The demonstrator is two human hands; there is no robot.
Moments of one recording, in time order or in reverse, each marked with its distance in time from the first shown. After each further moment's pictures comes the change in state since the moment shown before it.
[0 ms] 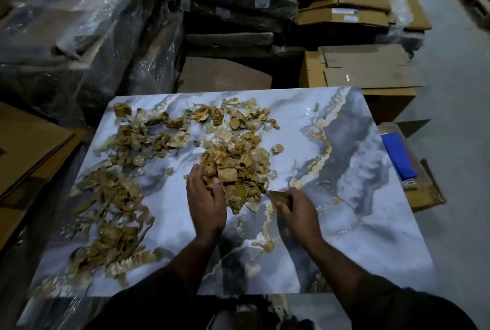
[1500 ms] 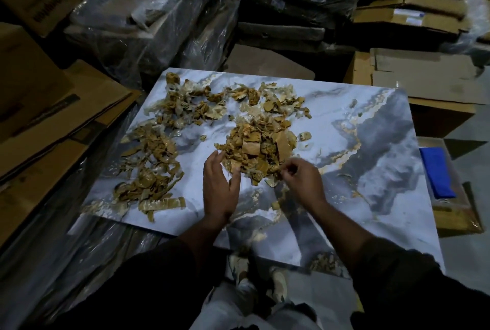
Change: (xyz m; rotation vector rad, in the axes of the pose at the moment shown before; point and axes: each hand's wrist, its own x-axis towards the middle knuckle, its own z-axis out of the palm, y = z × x) left_hand -0.052 -0.002 -0.037 0.094 0.048 0.030; right_hand 0.015 -0.048 -0.015 0.070 -0.147 -0.181
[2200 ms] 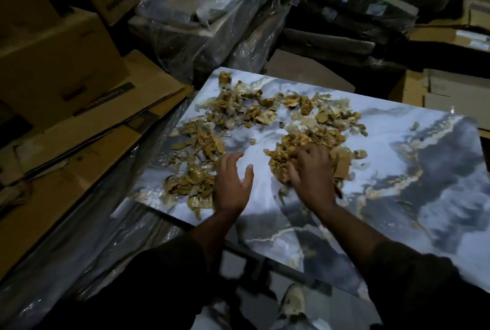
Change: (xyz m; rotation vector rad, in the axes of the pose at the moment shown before) left_hand 0.042 -0.067 -0.072 -0.012 0.073 -0.044; right_hand 0.019 -0.101 0.072 -0.339 0.175 -0.458
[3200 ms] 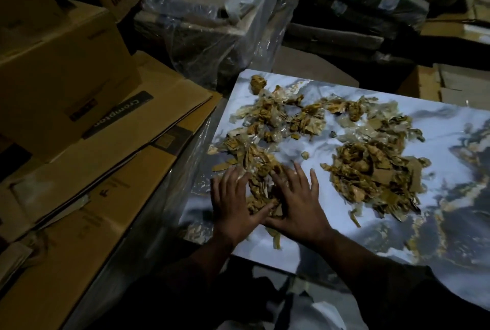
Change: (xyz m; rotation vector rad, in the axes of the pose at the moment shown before) left_hand 0.060 -0.162 -0.084 0.344 -0.179 0.314; right_hand 0.004 -0.129 0.149 -0.174 -0.304 -0.129
